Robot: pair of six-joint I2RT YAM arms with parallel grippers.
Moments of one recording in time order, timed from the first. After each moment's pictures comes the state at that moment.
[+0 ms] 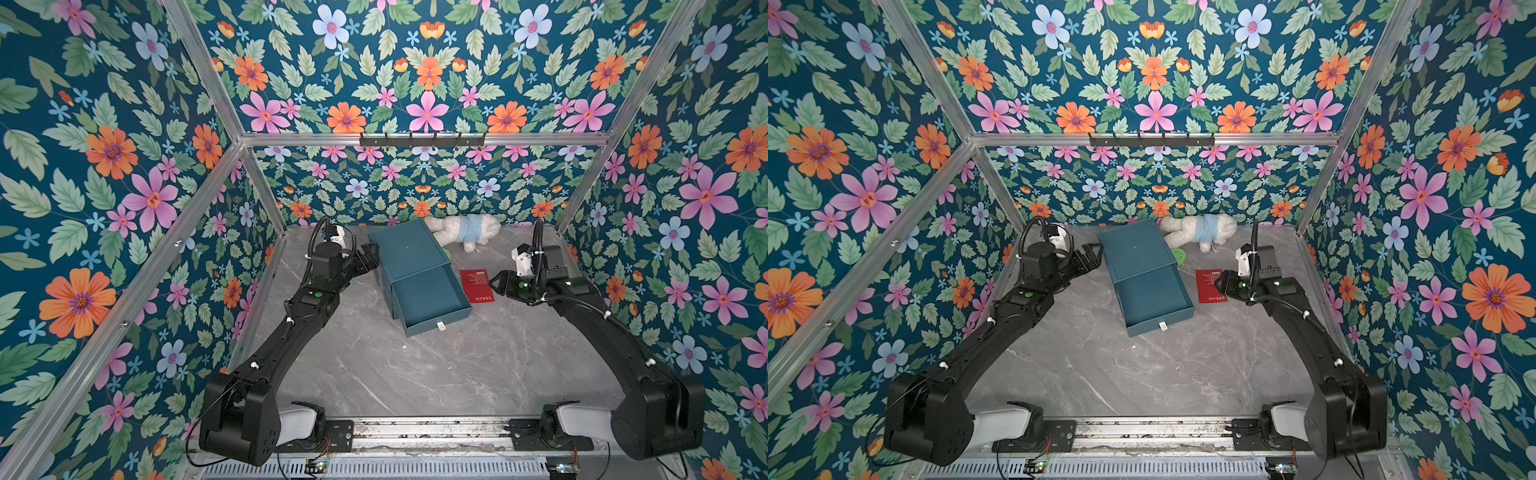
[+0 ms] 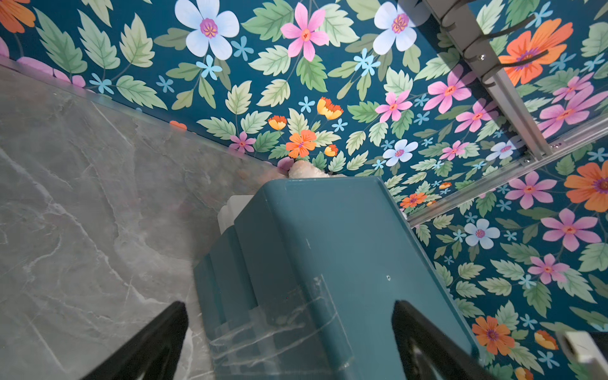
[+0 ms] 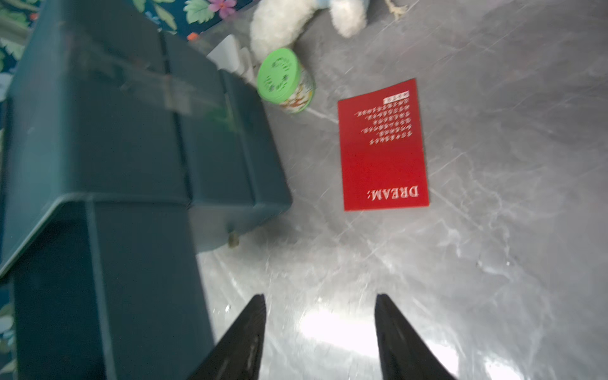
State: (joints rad) left arm -0.30 1.29 0.94 0.02 0.12 -0.60; right arm 0.17 1.23 1.04 -0.64 -0.31 0.41
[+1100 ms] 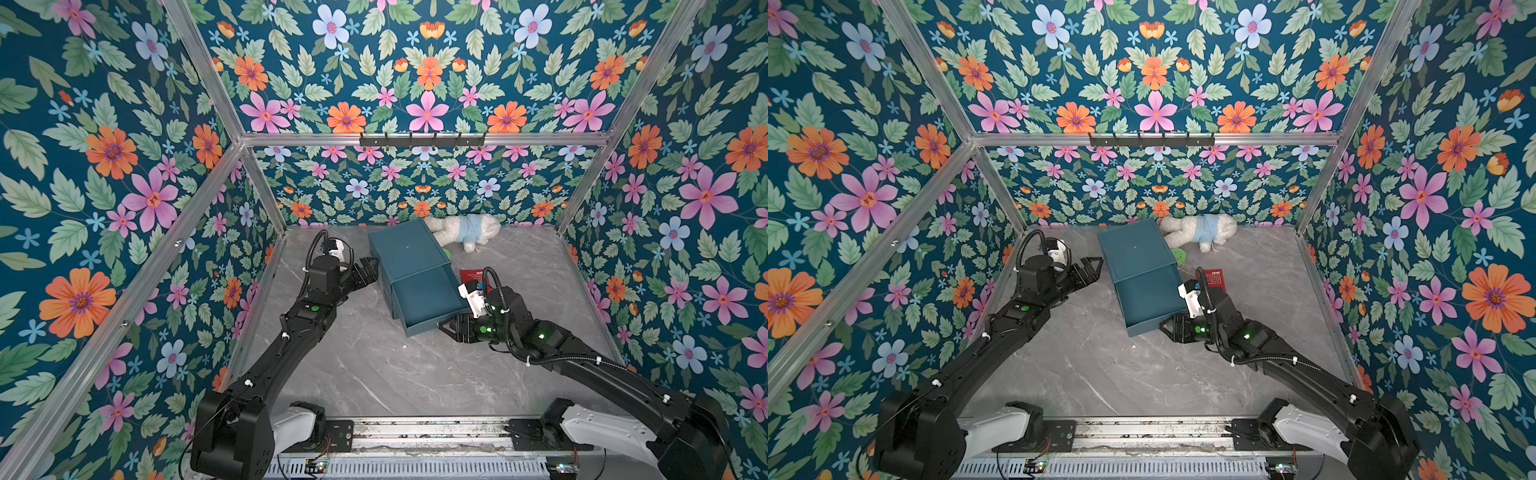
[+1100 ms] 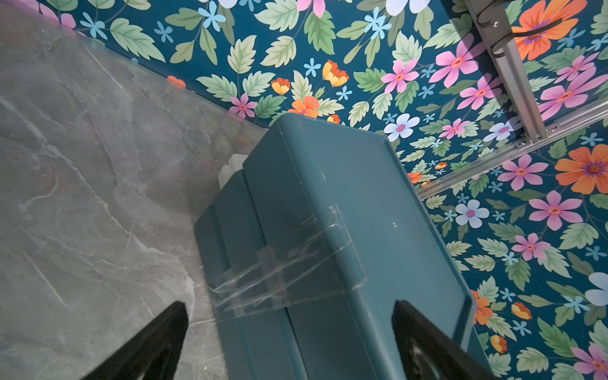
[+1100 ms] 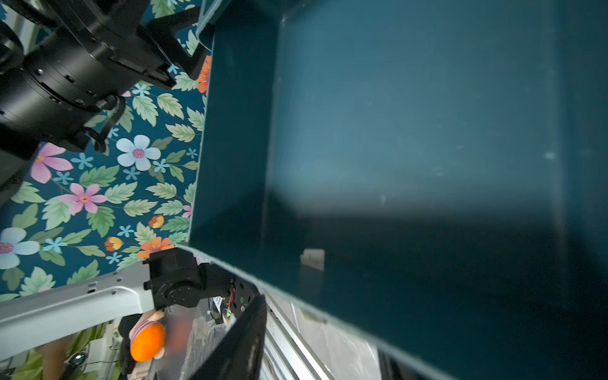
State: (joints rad) left arm -0.30 1.19 0.82 0.01 0.15 -0.65; right arm 0.71 1.09 0.76 -0.26 -0.36 0.68
